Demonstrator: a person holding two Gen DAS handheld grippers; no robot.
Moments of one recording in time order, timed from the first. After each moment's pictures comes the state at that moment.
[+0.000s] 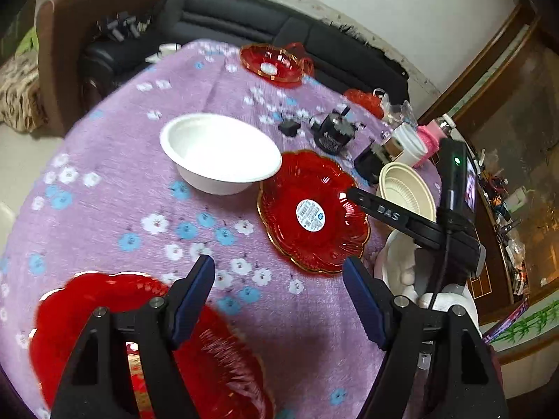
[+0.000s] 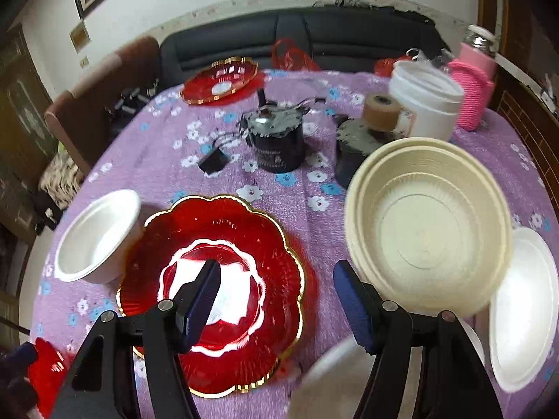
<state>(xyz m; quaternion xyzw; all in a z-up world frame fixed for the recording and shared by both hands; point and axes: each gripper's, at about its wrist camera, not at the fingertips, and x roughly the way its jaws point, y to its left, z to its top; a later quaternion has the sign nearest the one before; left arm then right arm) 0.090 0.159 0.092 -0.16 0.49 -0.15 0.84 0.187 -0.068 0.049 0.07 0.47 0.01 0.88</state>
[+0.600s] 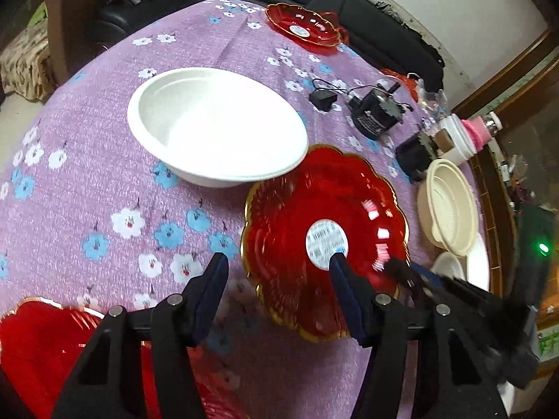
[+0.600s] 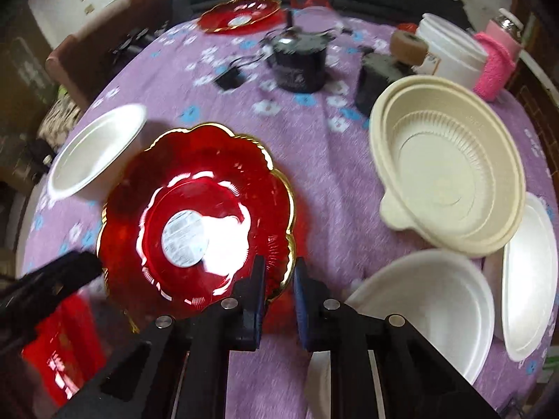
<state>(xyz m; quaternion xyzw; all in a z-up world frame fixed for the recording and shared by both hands) 0.141 0.137 0.045 -0.16 0.55 -0.10 0.82 0.154 -0.056 0.032 0.04 0.56 0.05 0.82</state>
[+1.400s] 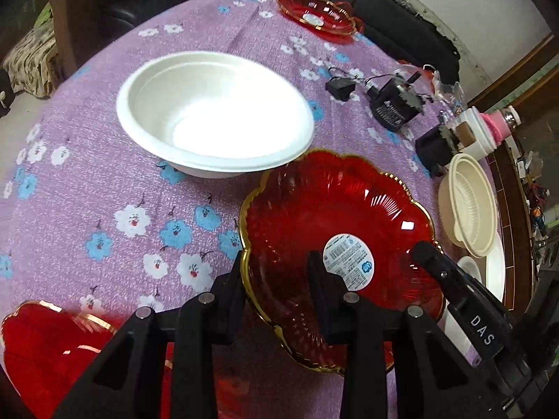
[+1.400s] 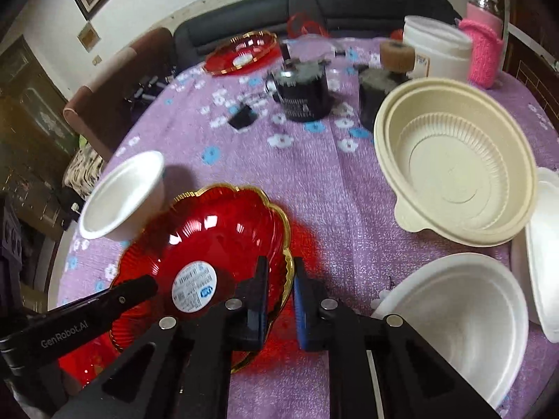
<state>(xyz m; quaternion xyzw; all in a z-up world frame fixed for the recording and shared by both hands) 0.143 0.135 0.038 -0.14 0.56 -0.08 0.81 0.148 -0.059 0.042 0.13 0.48 0.06 0.86</state>
